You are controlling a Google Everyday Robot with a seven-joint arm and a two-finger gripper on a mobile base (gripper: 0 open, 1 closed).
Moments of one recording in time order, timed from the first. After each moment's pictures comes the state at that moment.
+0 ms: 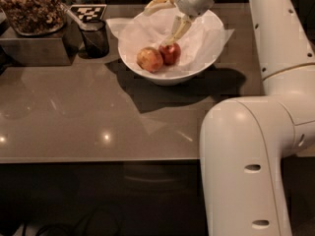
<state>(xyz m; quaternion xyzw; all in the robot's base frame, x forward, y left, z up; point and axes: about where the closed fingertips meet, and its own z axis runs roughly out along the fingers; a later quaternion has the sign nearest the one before) 0.691 -0.022 0.969 -0.85 0.33 0.12 0.40</state>
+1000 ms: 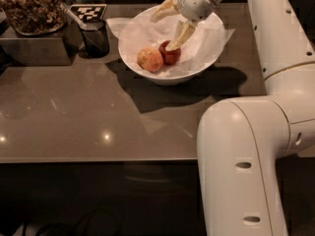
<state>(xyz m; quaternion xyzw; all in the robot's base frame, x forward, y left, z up) 0.703 -0.038 0.947 -0.83 0.40 0.12 0.36</state>
